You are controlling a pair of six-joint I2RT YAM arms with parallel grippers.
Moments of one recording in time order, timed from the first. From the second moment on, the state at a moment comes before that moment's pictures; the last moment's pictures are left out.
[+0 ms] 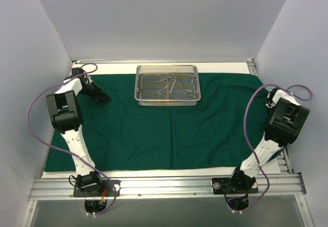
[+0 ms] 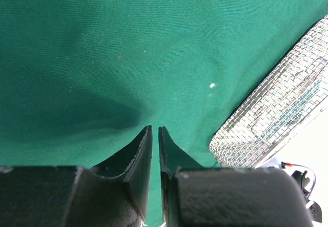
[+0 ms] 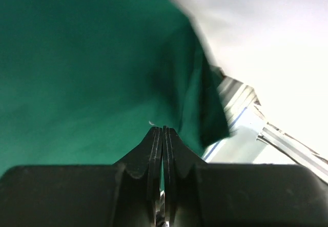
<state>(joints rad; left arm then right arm) 0.21 2.24 1.69 -0.68 0.51 -0.63 -0.51 1.96 1.30 -1.00 0.66 0.28</state>
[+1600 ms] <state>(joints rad) 0.21 2.21 1.60 -0.65 0.54 -0.64 -0.69 1.73 0.74 -0.64 0.92 -0.39</state>
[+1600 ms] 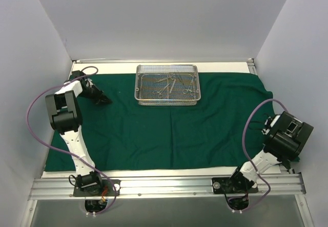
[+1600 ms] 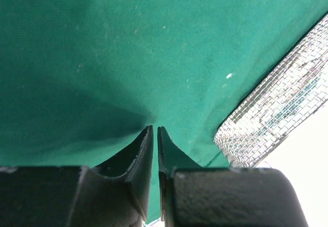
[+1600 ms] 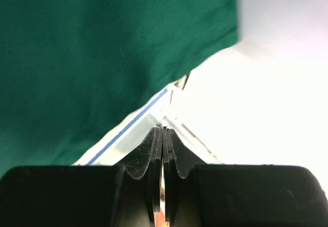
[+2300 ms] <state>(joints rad) 0.22 2.20 1.58 -0.64 0.55 -0.64 -0.53 1.85 0.78 -0.45 0.87 -0.32</state>
